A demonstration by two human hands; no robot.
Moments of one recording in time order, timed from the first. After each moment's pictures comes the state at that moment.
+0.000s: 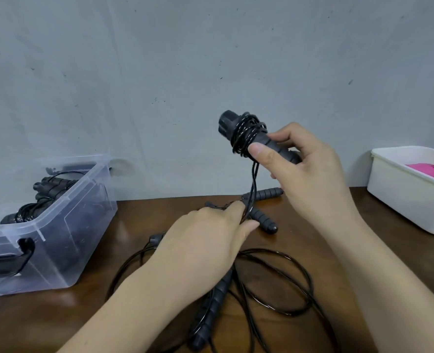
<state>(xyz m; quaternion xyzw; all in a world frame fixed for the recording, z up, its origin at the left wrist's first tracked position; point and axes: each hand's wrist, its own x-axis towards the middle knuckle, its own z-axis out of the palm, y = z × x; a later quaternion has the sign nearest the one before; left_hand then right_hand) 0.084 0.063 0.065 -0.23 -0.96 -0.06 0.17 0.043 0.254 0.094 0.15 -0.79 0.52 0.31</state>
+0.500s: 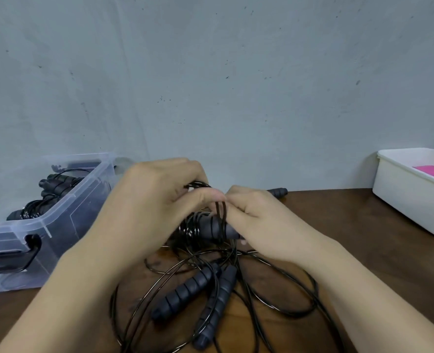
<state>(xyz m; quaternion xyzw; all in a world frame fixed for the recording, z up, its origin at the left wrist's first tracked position) 0.070 -0.004 0.100 -0.31 -0.86 -0.23 0.34 0.041 0.211 0.056 0.27 -0.87 0.40 0.05</state>
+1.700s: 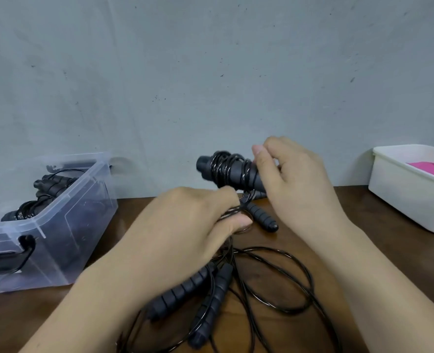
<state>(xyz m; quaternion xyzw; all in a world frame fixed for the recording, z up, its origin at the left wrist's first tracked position) 0.096 0.031 0.094 -0.35 -0.89 -0.16 0.26 0.044 0.238 0.088 0.18 -0.84 0.34 0.37</state>
